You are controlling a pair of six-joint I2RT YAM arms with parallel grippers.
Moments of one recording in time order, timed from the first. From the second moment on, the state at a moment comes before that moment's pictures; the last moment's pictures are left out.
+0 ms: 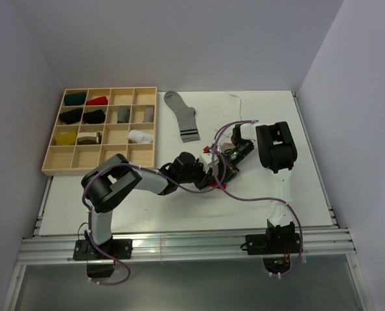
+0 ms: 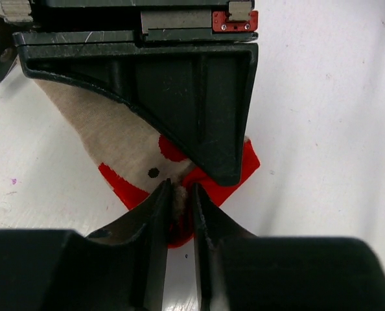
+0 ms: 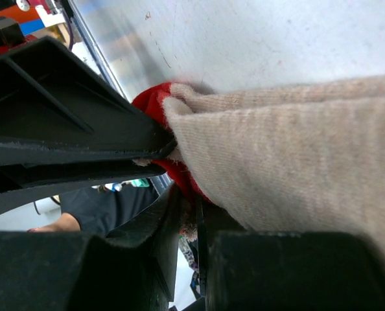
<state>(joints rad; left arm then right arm) -0.90 1.93 0.87 0.61 0.31 -0.07 0.19 2.29 1.44 -1.26 -0.91 -0.54</state>
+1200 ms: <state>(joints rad) -0.92 1.93 1.20 -0.12 0.08 -0.44 0.03 1.70 1.20 -0.76 -0.55 -0.35</state>
